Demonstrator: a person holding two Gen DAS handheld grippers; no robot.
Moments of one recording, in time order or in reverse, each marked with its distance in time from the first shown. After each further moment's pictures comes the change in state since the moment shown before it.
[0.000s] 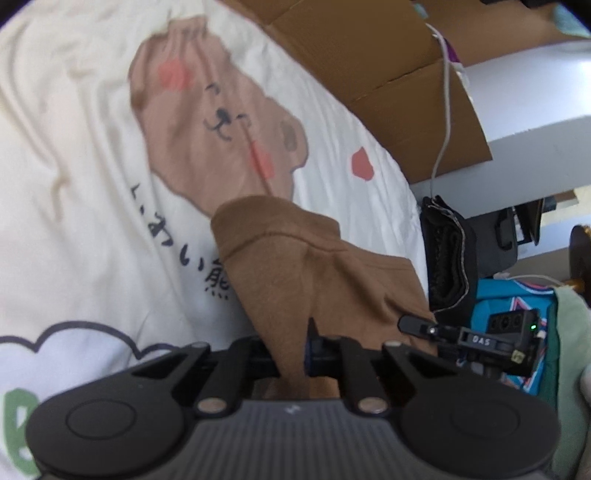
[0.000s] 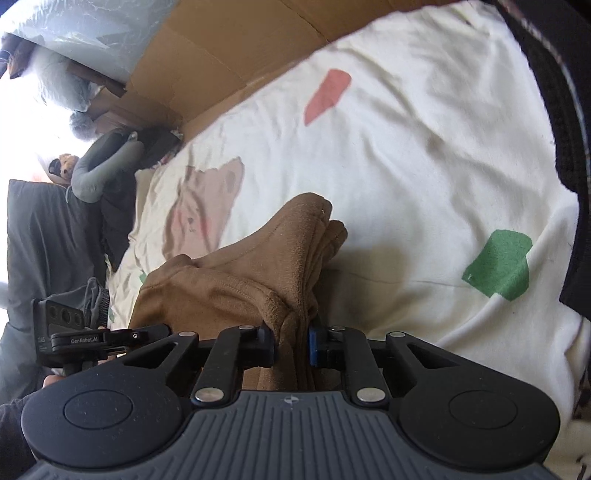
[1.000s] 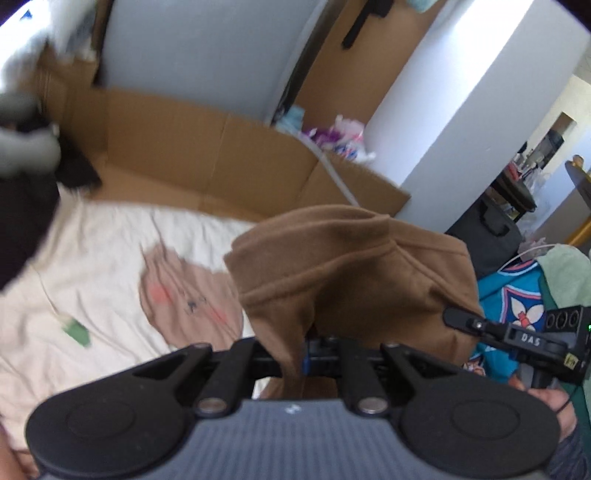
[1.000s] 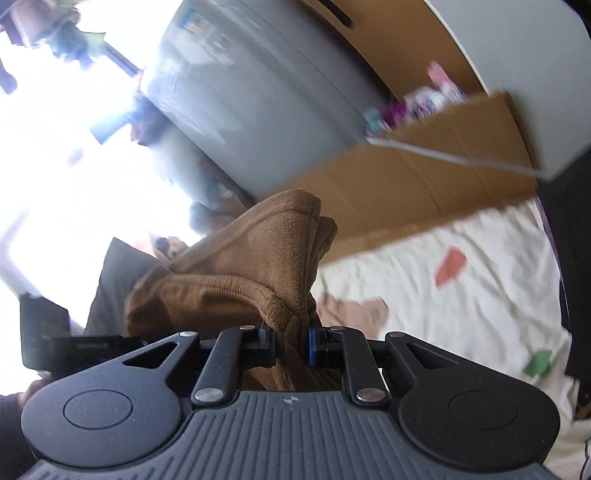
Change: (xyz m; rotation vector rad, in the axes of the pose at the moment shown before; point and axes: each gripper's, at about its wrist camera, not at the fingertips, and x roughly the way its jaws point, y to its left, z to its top) left arm -0.185 -0.215 0.009 0.375 -0.252 0.251; right arm -0.162 0.151 -0.015 -0.183 -0.425 0.160
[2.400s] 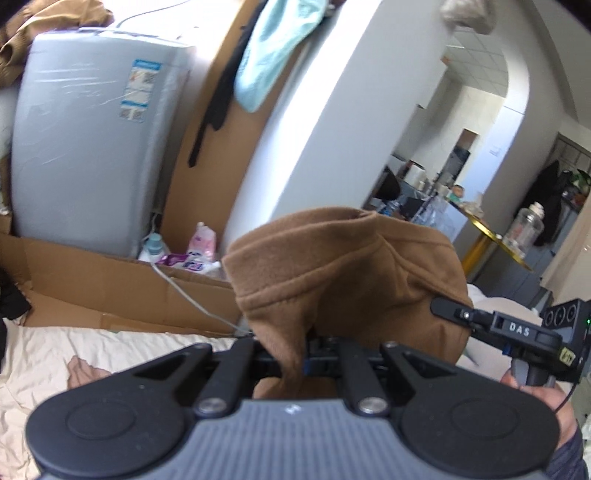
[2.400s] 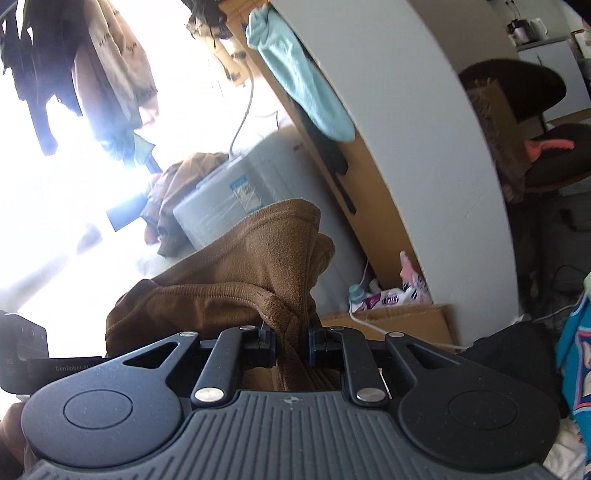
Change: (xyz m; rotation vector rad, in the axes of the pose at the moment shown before) left arm -0.190 -0.233 0.078 0.158 -0.187 -0.215; right arm -0.290 0.189 0.134 -0.137 -0.301 -0.196
